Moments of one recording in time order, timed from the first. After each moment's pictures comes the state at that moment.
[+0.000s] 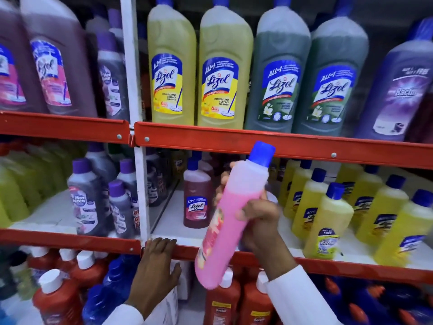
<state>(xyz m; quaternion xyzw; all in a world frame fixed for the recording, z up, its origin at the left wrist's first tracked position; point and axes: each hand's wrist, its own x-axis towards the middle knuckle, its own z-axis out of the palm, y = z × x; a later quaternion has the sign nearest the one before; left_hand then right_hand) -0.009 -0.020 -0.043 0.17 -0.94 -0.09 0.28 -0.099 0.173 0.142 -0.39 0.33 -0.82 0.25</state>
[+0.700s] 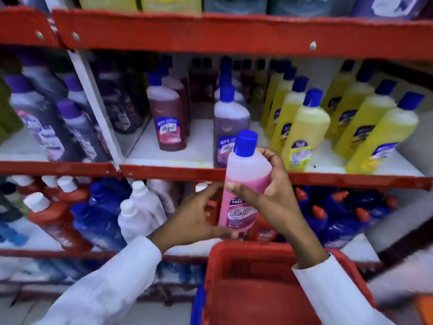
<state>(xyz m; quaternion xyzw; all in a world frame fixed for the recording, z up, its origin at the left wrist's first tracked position) -0.011 0.144 -0.010 -0.05 -0.87 -0.49 0.11 -0.095 0.304 0.034 -0.29 0.67 -0.68 0.04</state>
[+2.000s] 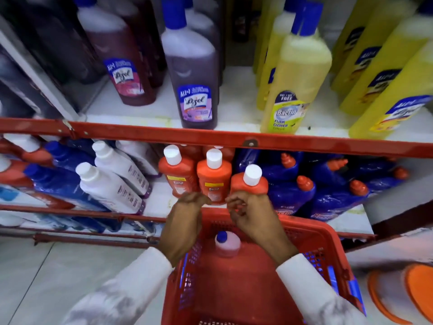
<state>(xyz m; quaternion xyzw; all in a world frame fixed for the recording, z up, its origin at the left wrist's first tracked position) -0.035 0.212 -0.123 0.14 -0.94 -0.27 0.14 -0.155 0.371 -0.142 -0.33 0.85 -0.40 0.13</state>
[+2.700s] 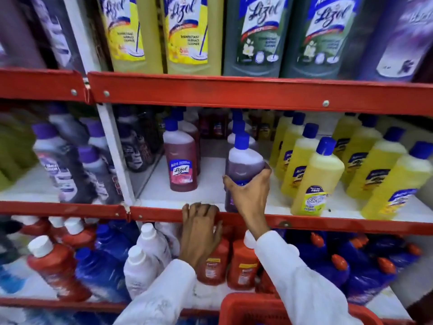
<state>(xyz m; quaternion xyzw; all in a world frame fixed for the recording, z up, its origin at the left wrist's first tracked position) -0.083 0.089 -0.041 0.14 -0.95 -0.12 0.27 -0.177 0.181 0.035 -0.13 0.78 -0.60 -0.14</state>
